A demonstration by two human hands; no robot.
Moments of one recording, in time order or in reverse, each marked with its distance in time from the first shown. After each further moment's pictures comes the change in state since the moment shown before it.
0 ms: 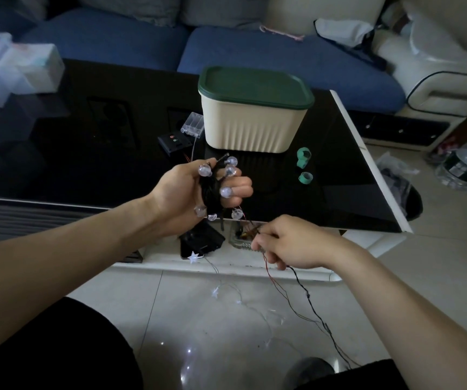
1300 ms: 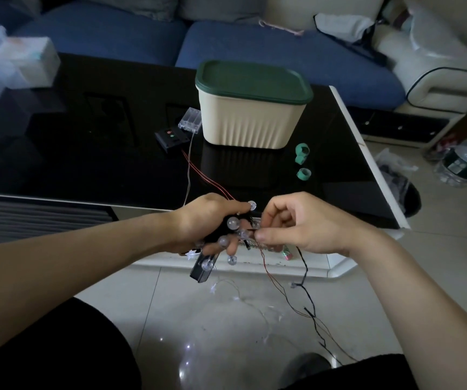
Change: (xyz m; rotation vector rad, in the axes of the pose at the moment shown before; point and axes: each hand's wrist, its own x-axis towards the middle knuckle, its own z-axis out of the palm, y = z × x) left_hand 0.001 -0.031 0.007 0.809 0.164 -0.302; right_hand -0.025 -0.009 -0.026 0.191 0.088 -0.190
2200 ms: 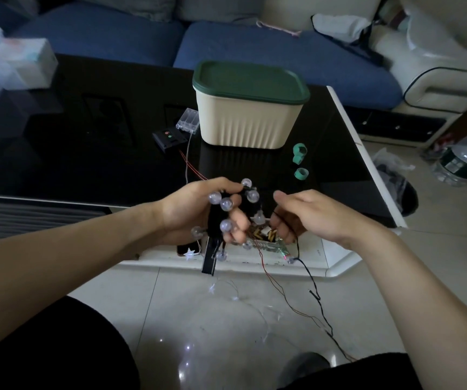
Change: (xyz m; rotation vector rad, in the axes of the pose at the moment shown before) left_hand -0.004 0.006 -0.012 -0.430 -0.167 0.130; right_hand 0.010 0.022 -0.010 0.139 0.070 0.132
